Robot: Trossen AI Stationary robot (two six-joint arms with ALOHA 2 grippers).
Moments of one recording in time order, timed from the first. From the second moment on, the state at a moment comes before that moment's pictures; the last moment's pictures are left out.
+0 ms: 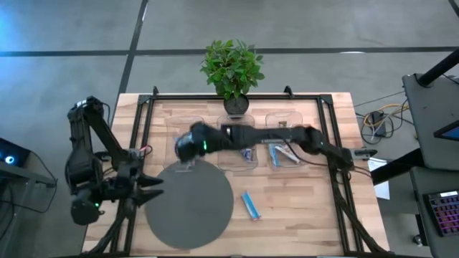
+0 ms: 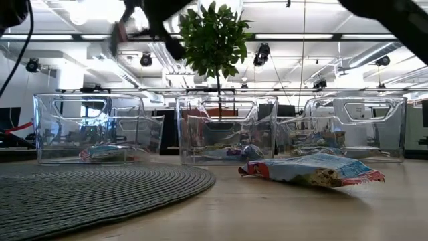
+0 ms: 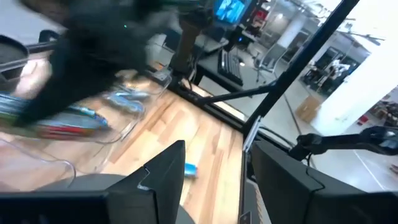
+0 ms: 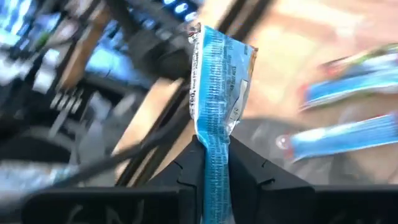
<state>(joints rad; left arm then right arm) -1.22 0.99 1.03 -0.71 -1.27 -1.25 0.04 2.32 2.31 -0.57 0.07 1.02</state>
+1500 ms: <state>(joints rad) -0.76 1.00 0.91 -0.77 -0.76 -1.22 0.47 2.27 2.15 -1.43 0.04 1.37</state>
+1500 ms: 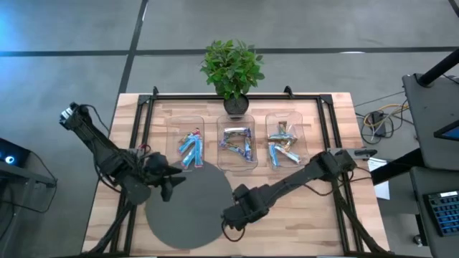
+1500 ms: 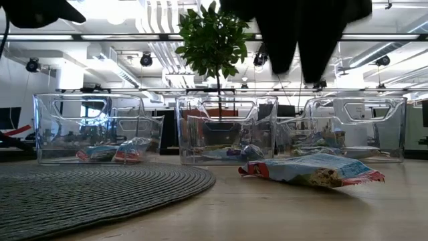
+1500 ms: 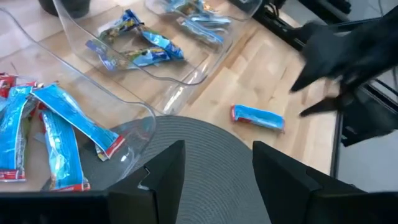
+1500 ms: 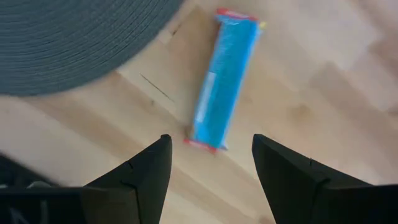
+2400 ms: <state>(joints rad) -0.78 1.00 0.91 -0.78 -0.73 -1.28 0.42 2.27 1.76 -1.06 0.02 1.37</state>
